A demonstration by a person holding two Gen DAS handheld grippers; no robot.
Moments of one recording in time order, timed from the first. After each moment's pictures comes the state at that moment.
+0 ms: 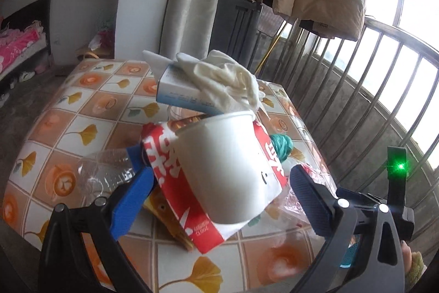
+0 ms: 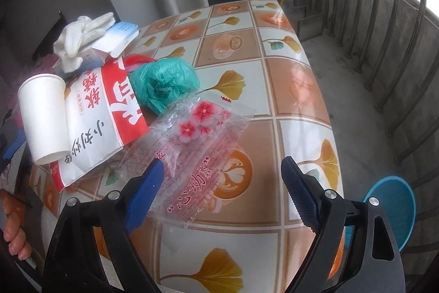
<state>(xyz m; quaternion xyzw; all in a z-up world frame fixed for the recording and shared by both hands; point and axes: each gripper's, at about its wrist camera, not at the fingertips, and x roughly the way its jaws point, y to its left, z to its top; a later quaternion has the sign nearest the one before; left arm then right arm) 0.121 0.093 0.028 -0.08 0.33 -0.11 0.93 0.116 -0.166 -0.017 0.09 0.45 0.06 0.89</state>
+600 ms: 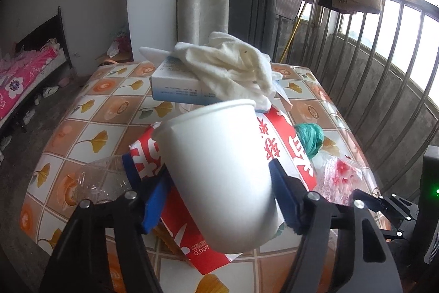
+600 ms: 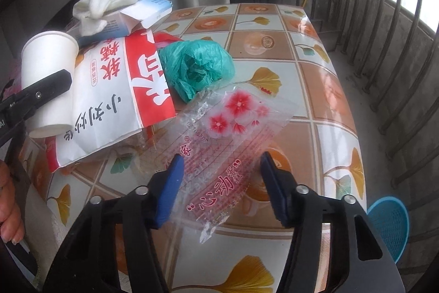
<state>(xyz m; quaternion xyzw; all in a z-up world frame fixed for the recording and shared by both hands) 0.143 0.062 0.008 -0.01 0.35 -0.04 0.94 0.112 -0.135 -0.027 0.04 0.44 0.08 0.90</state>
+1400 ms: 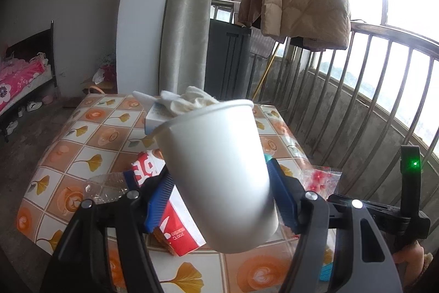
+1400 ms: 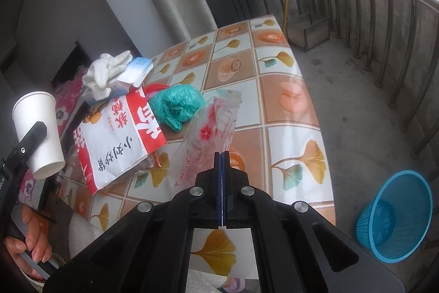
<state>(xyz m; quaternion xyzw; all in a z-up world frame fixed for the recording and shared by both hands) 0.081 0.060 0.061 -0.05 0.25 -0.10 0.96 0.086 -0.208 0.013 0.16 0.39 0.09 0.90</state>
